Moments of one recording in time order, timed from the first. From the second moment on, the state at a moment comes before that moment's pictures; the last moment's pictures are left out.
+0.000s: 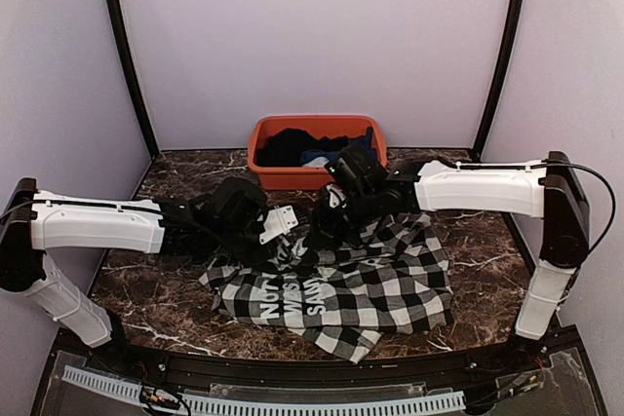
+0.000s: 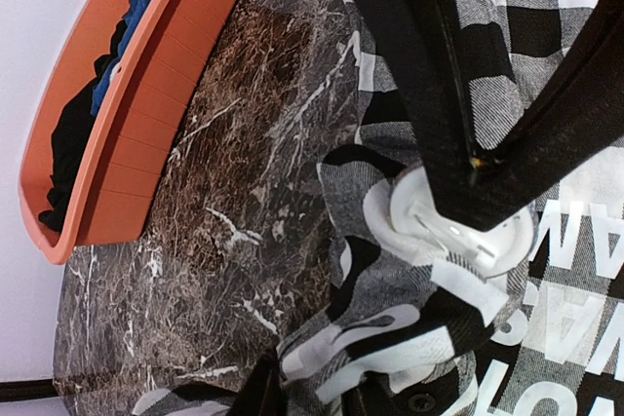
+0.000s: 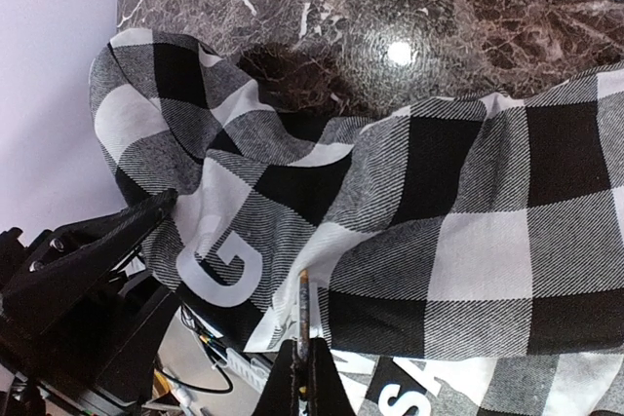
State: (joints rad) left arm -0.98 1.47 0.96 -0.27 -0.30 0.42; right arm 0.95 1.81 1.40 -0.49 -0.32 1.03
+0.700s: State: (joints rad) left arm -0.98 1.30 0.96 -0.27 -0.25 0.23; right arm 0.89 1.79 1.31 -0.39 -0.47 1.14
